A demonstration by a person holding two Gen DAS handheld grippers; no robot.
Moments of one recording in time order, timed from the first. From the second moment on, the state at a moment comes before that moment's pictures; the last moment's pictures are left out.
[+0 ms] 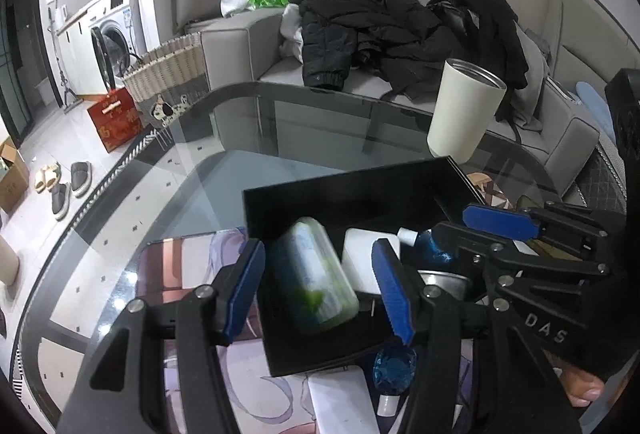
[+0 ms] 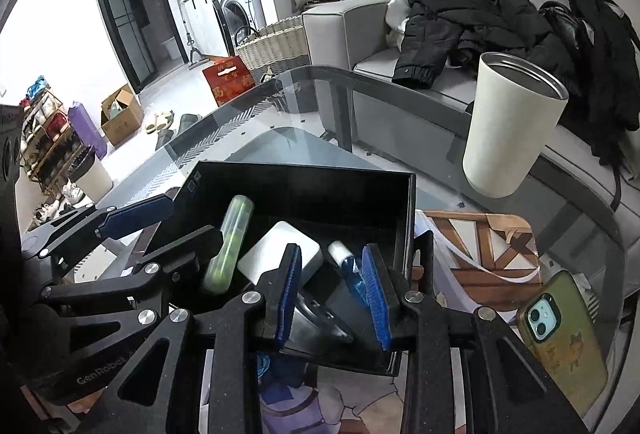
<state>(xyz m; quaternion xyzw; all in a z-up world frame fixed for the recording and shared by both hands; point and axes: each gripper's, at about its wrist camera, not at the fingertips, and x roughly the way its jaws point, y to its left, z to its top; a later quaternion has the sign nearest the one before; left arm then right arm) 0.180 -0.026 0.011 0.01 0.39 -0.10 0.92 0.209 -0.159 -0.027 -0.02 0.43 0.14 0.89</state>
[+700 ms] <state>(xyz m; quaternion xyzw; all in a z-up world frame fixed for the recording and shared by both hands) 0.103 -0.010 0.005 0.05 0.41 -0.13 0.90 0.122 -0.160 -0.007 -0.08 0.42 0.20 0.88</state>
